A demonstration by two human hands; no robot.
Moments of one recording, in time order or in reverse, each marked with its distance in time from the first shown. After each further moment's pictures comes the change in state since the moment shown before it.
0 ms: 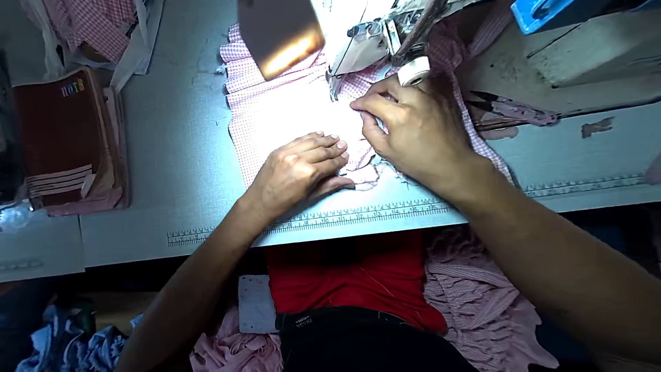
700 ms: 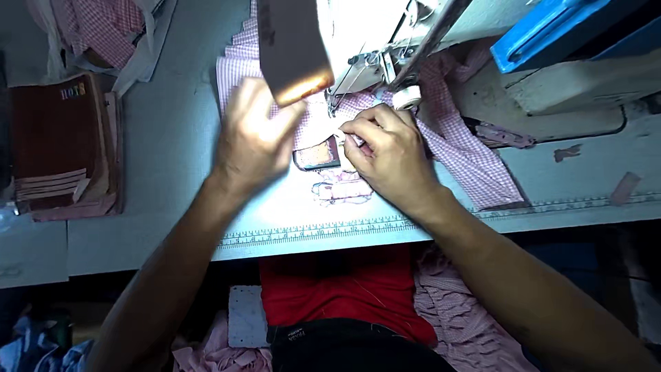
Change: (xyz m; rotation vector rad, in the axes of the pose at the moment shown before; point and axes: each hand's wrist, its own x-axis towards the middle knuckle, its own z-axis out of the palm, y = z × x) left_hand 0.015 -0.048 -0.039 0.324 0.201 -0.126; right_hand 0.000 -0.016 0.017 0.120 0.173 0.025
